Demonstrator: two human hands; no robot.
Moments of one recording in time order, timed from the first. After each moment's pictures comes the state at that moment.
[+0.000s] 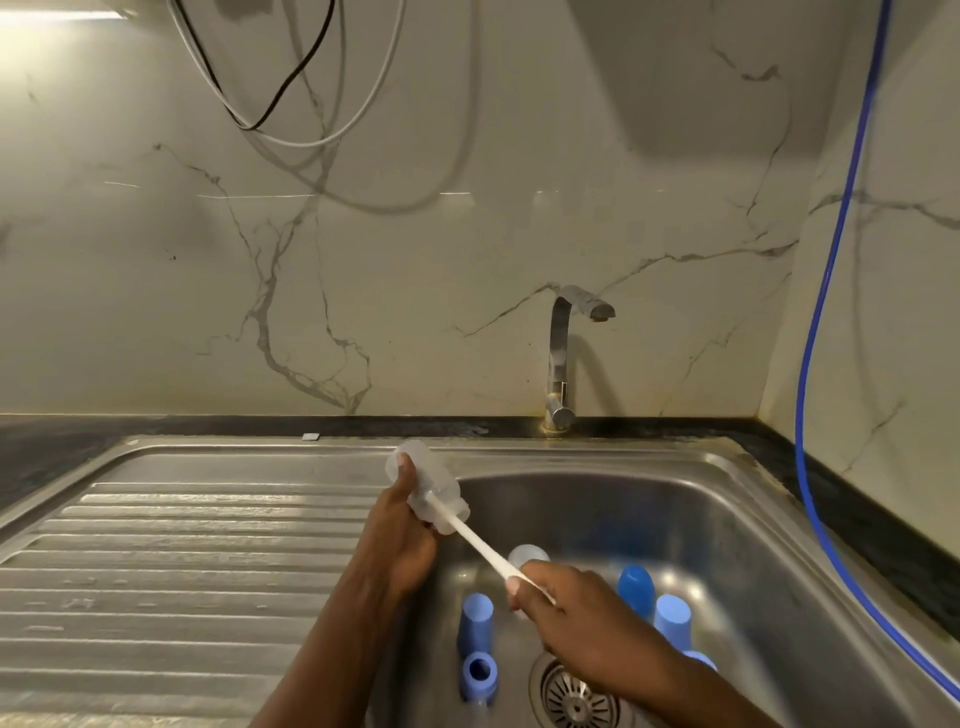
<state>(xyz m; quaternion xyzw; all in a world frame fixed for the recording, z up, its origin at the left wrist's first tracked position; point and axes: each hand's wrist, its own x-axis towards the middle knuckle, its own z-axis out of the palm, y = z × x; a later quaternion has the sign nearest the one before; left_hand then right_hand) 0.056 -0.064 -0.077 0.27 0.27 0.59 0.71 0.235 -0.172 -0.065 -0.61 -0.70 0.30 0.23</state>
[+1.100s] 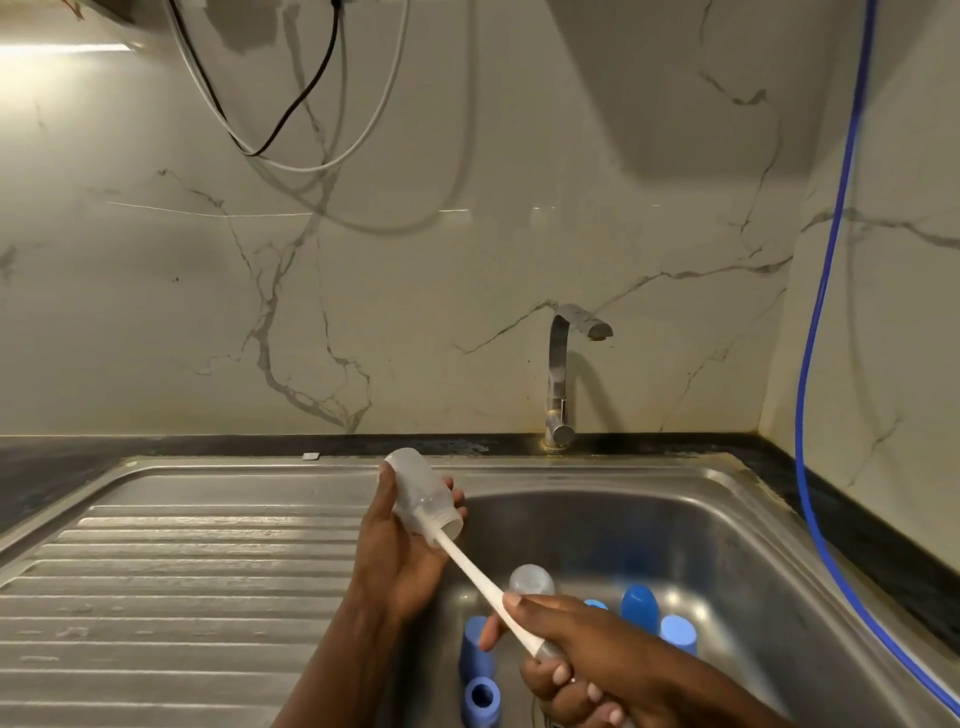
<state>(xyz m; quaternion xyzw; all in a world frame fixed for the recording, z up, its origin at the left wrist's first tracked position) 0.044 -0.063 -0.081 0.20 0.19 0.58 0.77 0.230 -0.187 -0.029 -0.48 -0.46 0.71 0.24</state>
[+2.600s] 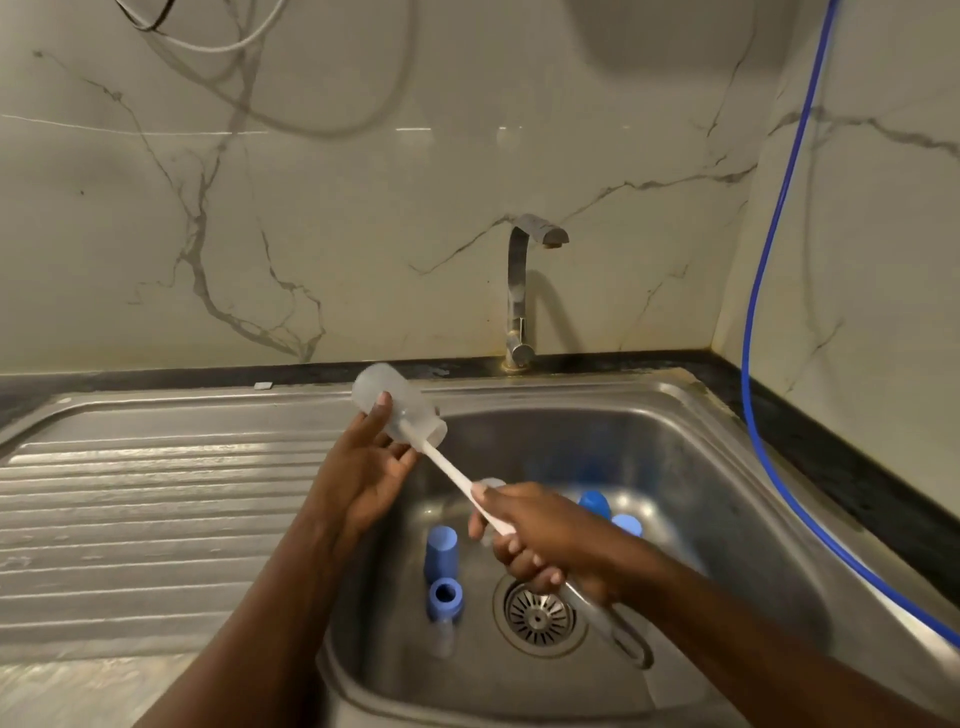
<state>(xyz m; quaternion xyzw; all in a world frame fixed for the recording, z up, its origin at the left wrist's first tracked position) 0.054 -0.068 -0.073 0.25 0.23 0.59 0.73 0.243 -0.166 -0.055 -0.54 -0.54 0.58 0.28</state>
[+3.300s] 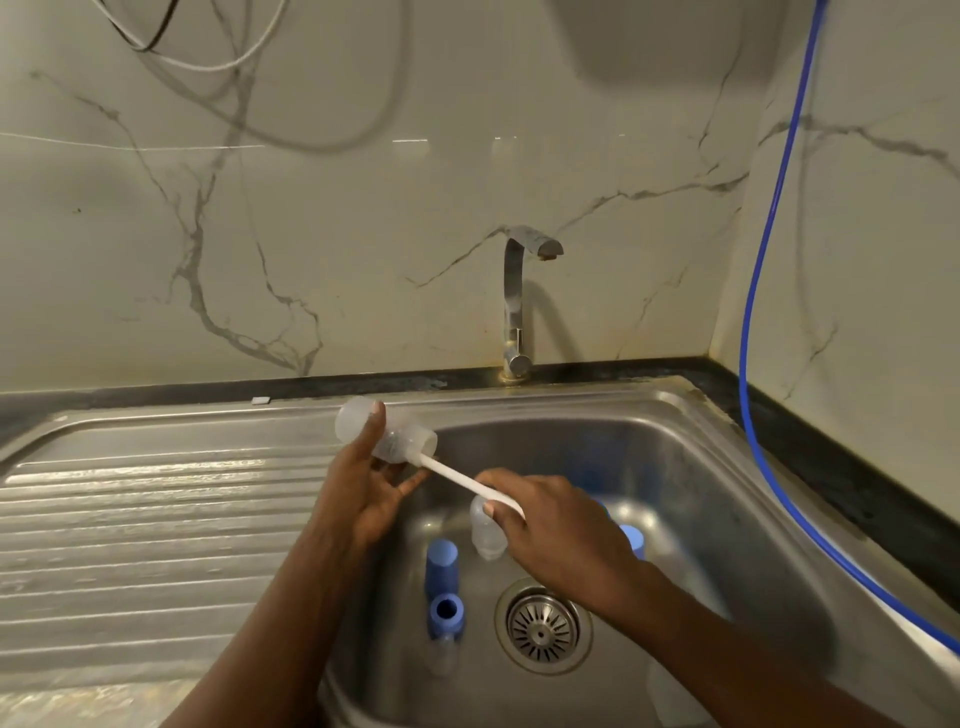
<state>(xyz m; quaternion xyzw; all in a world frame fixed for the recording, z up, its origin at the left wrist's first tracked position) 0.067 -0.074 -0.078 0.27 0.33 0.60 0.68 0.253 -0.160 -0.076 -0.58 -0.76 0.07 0.27</state>
